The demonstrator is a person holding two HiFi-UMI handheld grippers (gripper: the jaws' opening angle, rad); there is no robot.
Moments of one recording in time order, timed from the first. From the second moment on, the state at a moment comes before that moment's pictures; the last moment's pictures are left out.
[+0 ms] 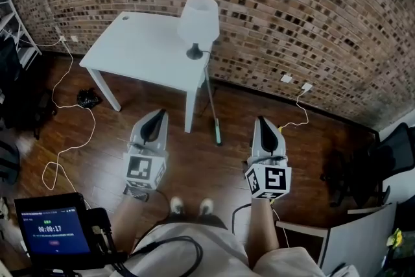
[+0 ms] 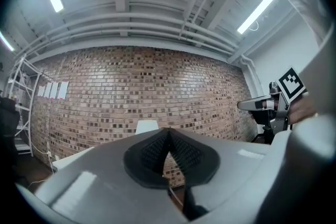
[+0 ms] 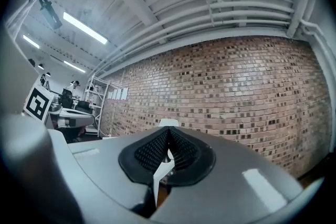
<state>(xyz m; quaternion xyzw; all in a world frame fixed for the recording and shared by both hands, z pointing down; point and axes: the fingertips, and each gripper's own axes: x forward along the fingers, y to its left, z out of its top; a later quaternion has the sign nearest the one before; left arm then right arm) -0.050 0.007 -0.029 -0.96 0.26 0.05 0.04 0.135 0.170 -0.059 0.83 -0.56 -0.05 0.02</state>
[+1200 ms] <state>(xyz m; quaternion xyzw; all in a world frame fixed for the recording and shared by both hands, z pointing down) -0.090 0.296 -0.024 -0.96 0.26 0.02 0.03 0.071 0.432 -0.053 0.79 -0.61 -0.02 0.01</state>
